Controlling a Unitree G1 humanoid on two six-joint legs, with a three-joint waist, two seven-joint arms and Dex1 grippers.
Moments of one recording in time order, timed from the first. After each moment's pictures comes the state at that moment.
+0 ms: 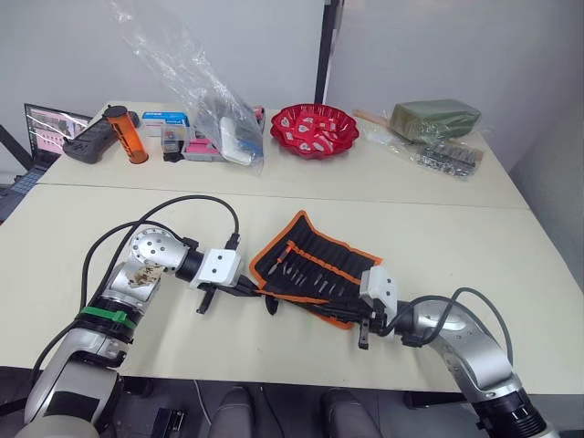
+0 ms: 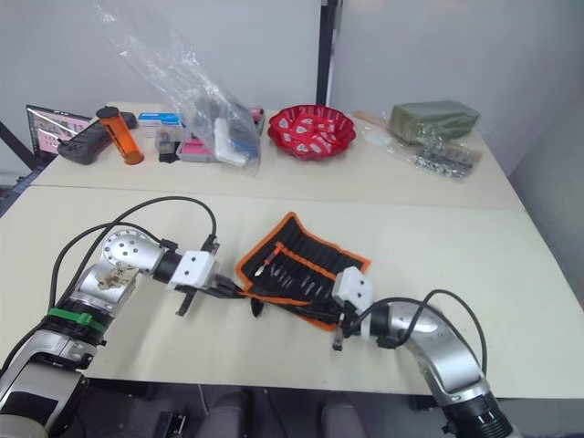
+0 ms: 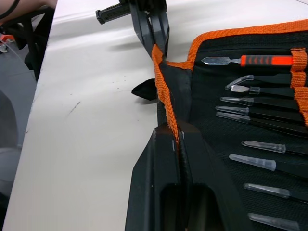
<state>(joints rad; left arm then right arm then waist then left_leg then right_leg) -0.61 0.68 -0.29 0.37 -0.12 -0.27 -1.50 -0.12 -0.55 0.19 -0.29 0.36 0.31 0.98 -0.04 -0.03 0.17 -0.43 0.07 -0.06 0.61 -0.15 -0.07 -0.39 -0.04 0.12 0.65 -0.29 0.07</state>
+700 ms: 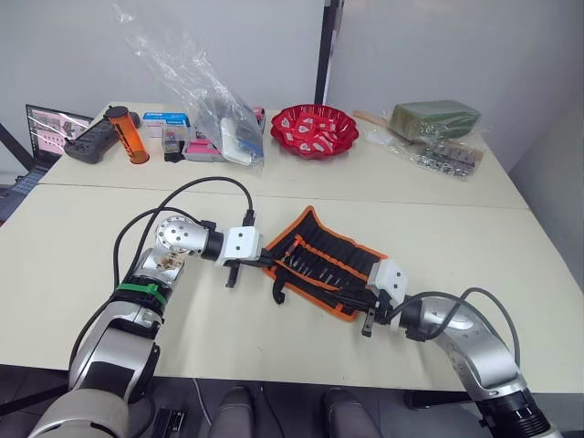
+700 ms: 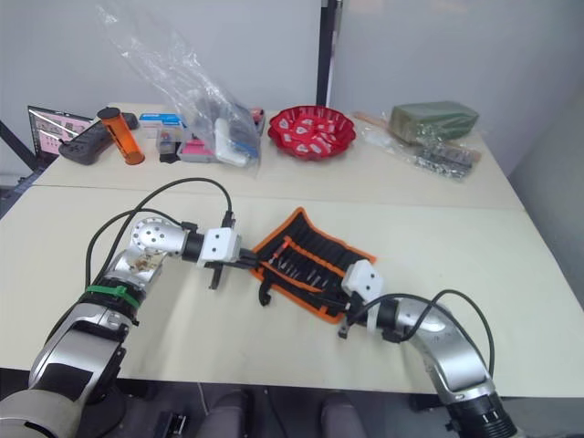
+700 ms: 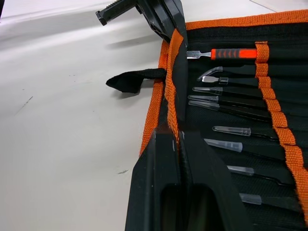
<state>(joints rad) -0.79 0.52 -0.28 0.69 -0.03 -0.45 -1.34 -0.12 -0.55 0.14 -0.24 0.33 0.27 0.88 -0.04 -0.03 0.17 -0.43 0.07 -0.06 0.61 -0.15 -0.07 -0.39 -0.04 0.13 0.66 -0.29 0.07</state>
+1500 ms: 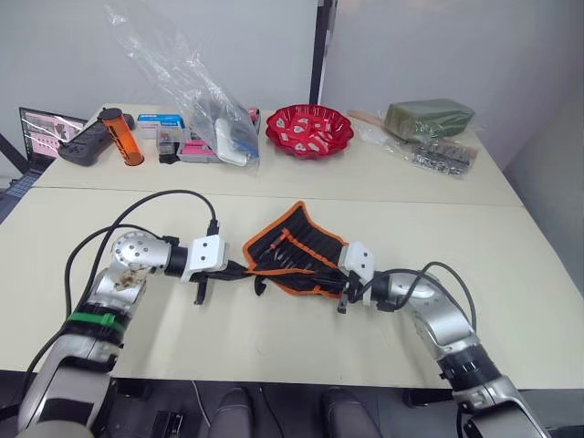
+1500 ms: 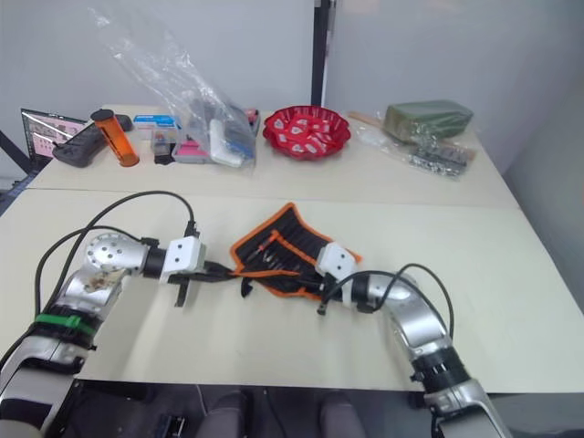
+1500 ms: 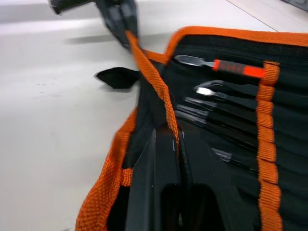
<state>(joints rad) -0.52 0.73 -0.19 0.33 -0.17 -0.17 -1.38 -0.40 -0.43 0.26 0.10 0.21 0.08 0.96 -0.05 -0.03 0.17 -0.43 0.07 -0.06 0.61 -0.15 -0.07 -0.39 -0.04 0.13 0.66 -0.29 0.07</state>
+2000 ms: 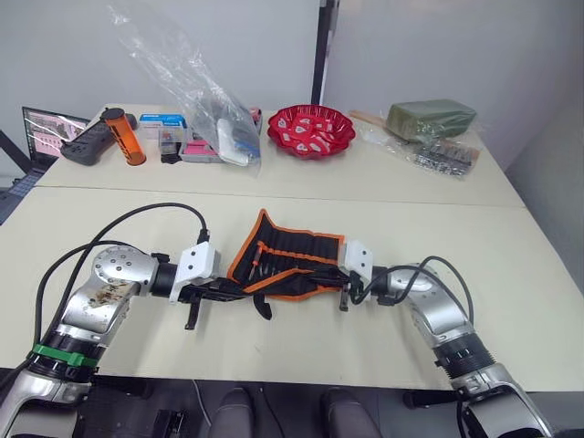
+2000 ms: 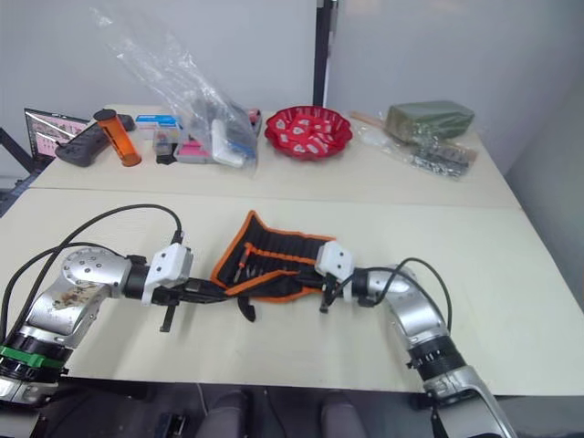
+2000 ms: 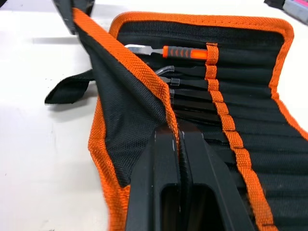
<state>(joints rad) -0.39 0.81 -0.16 0.03 -0.28 0.11 -1.33 -0.44 -0.46 0.27 0.20 0.21 -0.03 1.05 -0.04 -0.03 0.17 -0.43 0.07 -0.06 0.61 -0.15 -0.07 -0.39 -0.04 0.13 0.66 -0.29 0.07</state>
